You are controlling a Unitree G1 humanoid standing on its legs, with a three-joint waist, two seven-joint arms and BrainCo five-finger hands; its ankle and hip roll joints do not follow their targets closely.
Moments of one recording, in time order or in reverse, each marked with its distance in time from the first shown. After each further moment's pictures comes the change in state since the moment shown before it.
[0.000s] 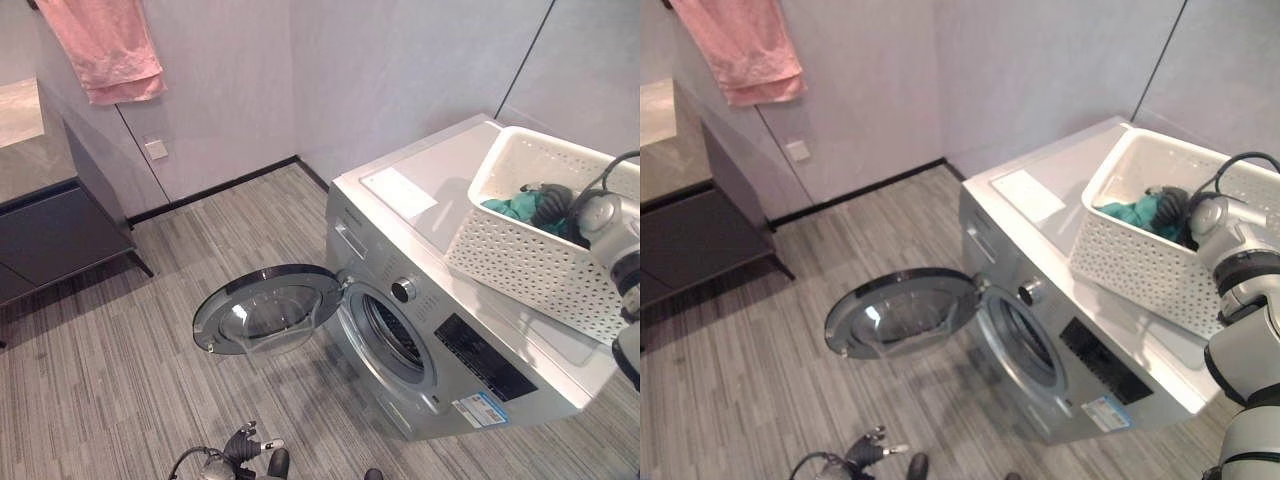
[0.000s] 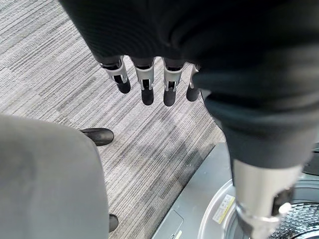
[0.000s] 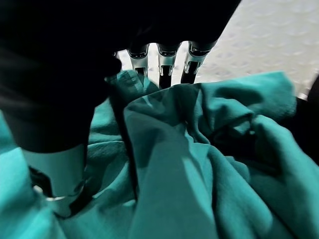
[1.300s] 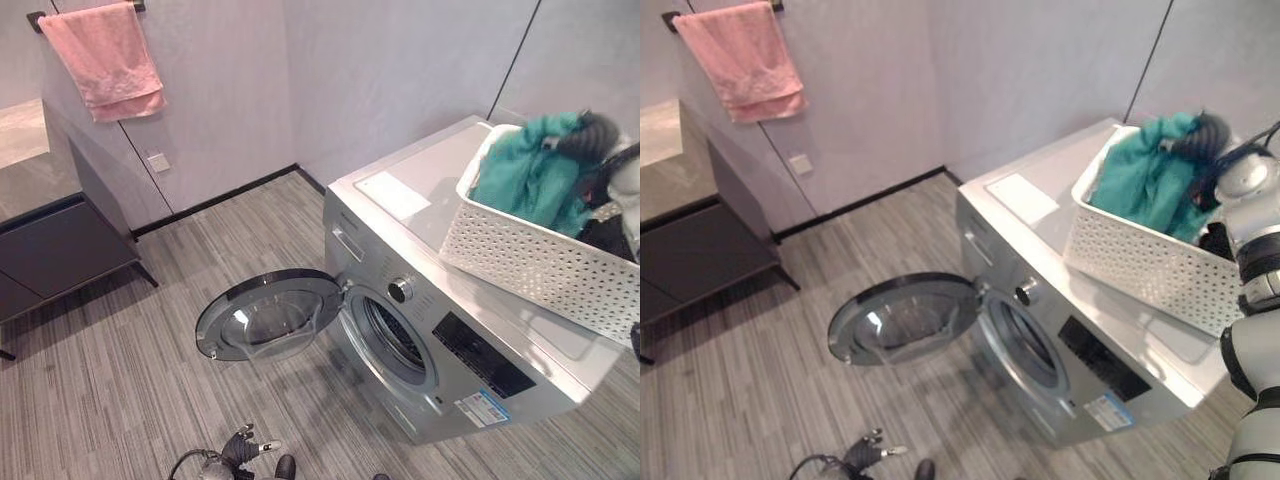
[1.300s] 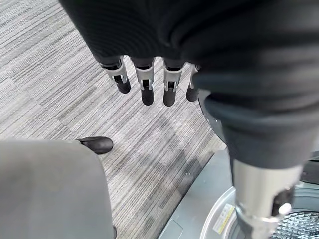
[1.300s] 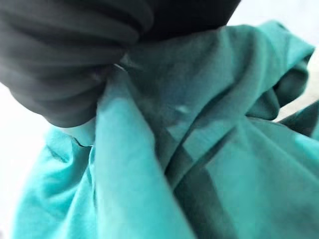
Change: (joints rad) left arm 0.008 -0.008 0.038 0.011 0.002 0.000 0.012; right arm -0.025 -0.058 -0.327 -0.226 0.278 -0.028 -0.250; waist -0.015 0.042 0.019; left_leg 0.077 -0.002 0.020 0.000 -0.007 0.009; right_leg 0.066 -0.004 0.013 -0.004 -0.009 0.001
